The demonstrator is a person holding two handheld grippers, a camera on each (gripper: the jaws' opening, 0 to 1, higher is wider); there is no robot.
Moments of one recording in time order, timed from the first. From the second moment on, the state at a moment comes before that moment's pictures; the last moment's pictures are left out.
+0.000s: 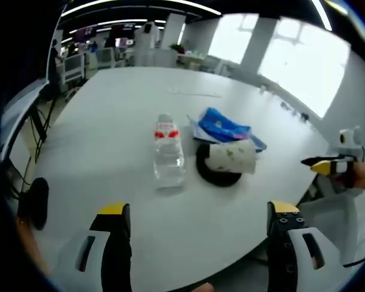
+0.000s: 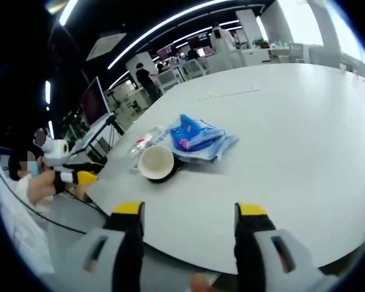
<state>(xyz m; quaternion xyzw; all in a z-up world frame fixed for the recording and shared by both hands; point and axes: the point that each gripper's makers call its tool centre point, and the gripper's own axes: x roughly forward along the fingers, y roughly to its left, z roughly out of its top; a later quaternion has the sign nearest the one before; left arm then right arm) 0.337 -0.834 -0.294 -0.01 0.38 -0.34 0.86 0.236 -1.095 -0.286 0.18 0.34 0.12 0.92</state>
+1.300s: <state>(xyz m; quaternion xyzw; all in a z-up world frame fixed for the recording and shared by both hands) 0.364 -0.836 -0.296 0.01 0.38 -0.35 0.86 0.233 -1.077 -0.288 0.17 0.35 0.13 0.91</state>
